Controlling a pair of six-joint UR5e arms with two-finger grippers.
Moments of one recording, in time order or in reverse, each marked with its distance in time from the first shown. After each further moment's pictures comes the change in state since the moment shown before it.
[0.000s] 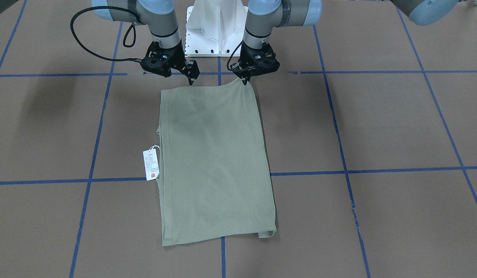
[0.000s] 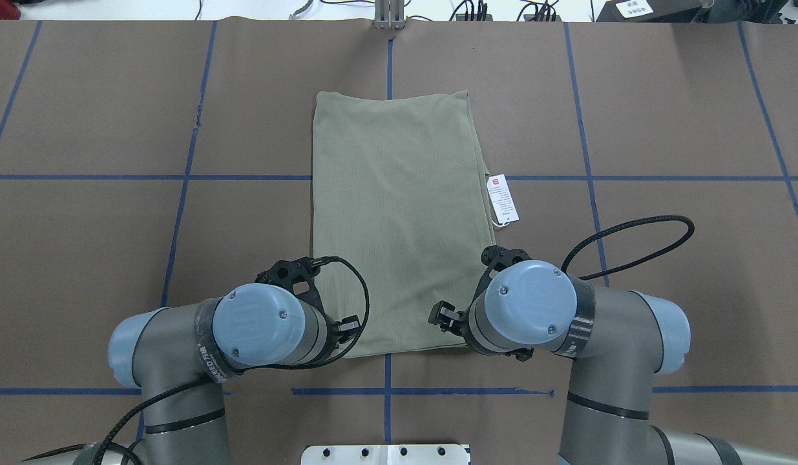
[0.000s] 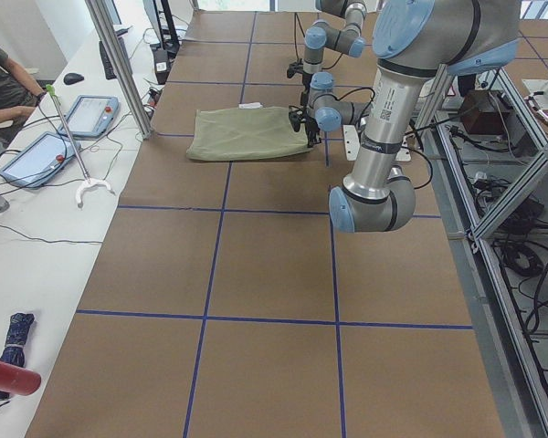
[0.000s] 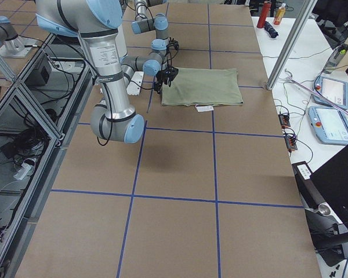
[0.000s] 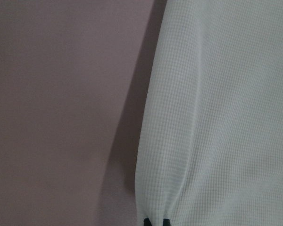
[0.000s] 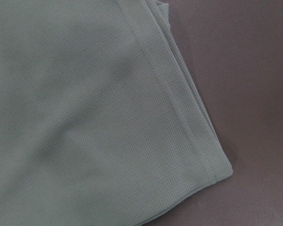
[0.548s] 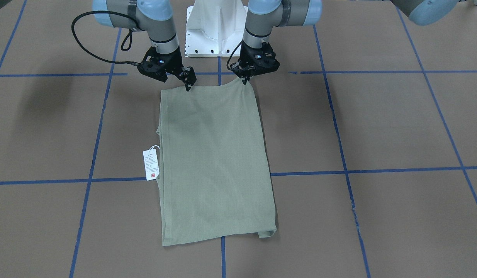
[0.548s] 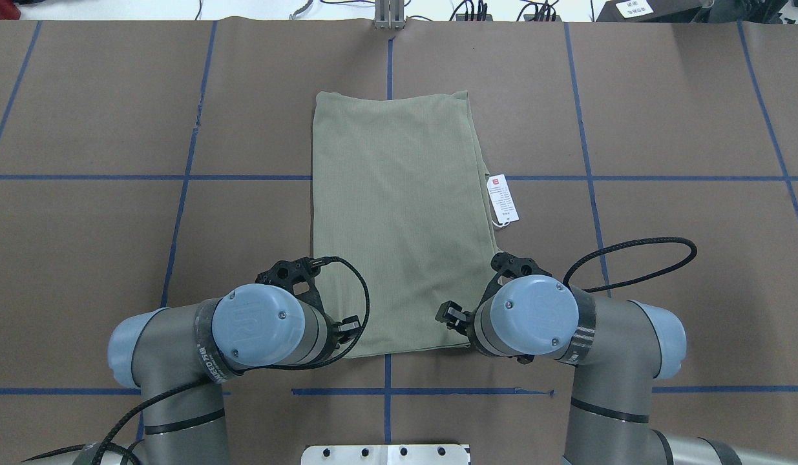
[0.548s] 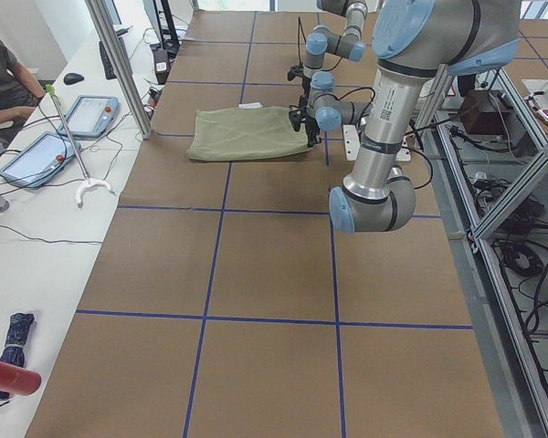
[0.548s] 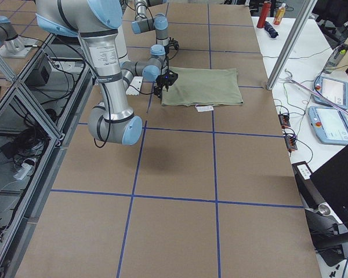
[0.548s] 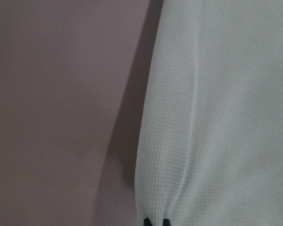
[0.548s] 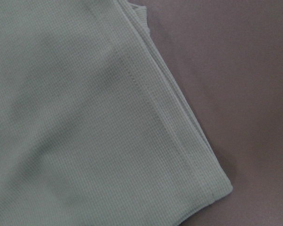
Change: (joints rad) left arm 0.001 0.000 -0.001 -0.001 0.001 0.000; right arm -0.007 -0.045 -0.028 0.100 -0.035 0.074
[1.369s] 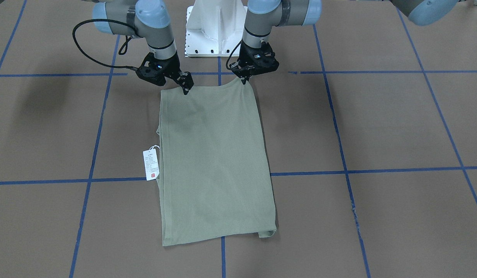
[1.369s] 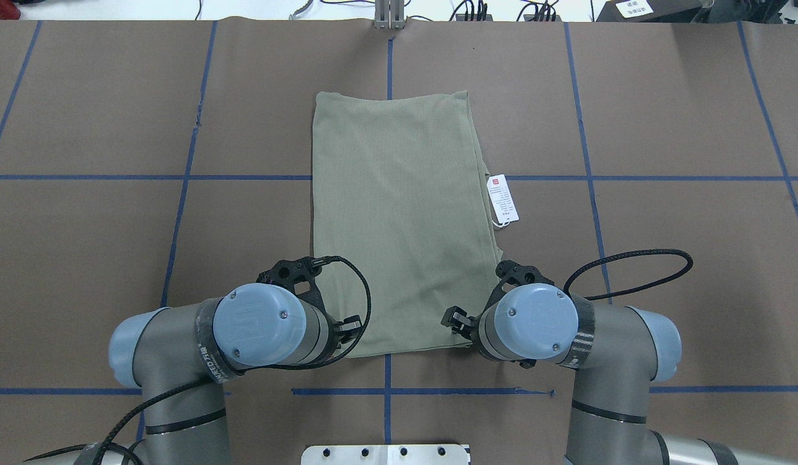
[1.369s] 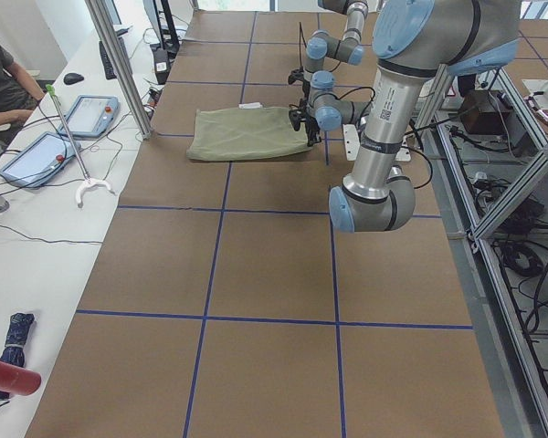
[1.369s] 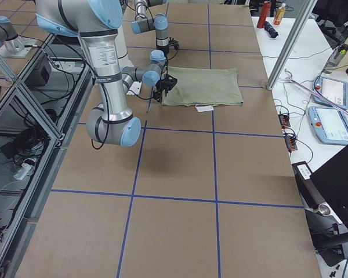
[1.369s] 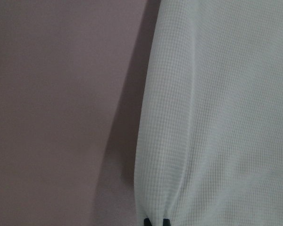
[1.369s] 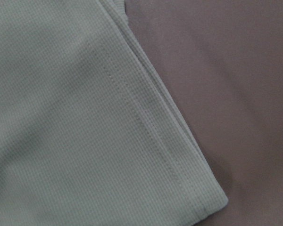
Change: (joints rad) left arm 0.000 -0.004 0.000 0.001 0.000 0.000; right arm -0.011 -0.014 -0.045 0.041 -0.002 0.016
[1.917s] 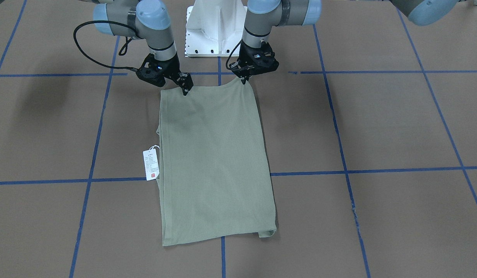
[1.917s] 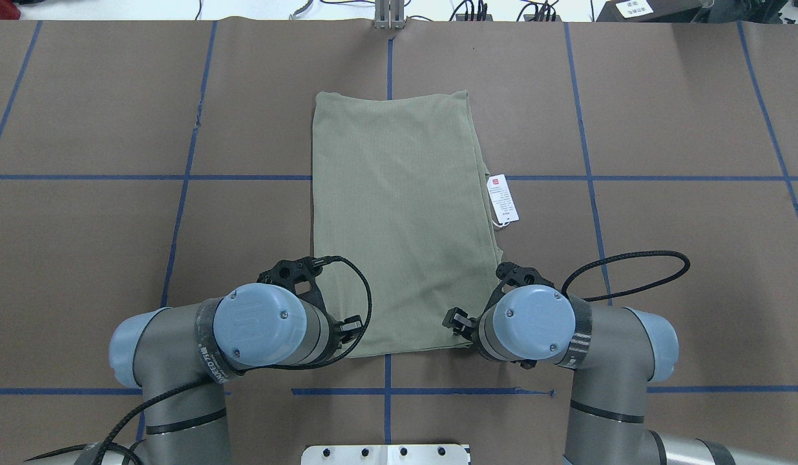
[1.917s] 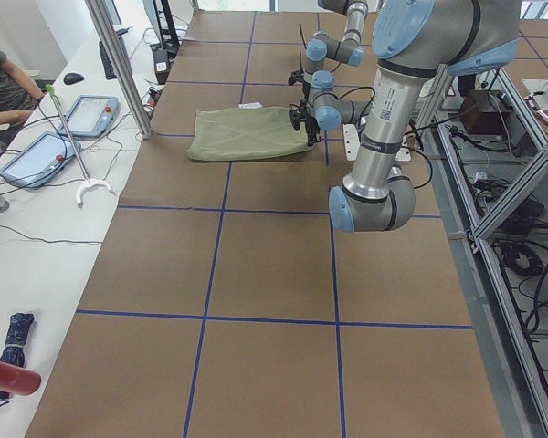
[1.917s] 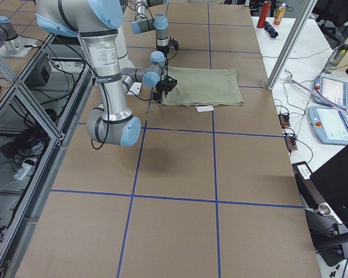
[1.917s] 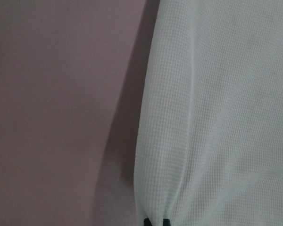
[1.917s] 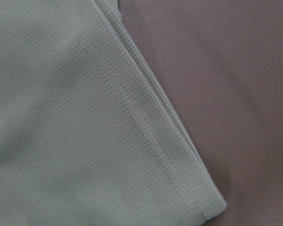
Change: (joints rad) left arm 0.000 -0.002 0.000 -0.001 0.000 0.000; right arm -0.002 0.000 -0.013 0.001 0.000 0.000
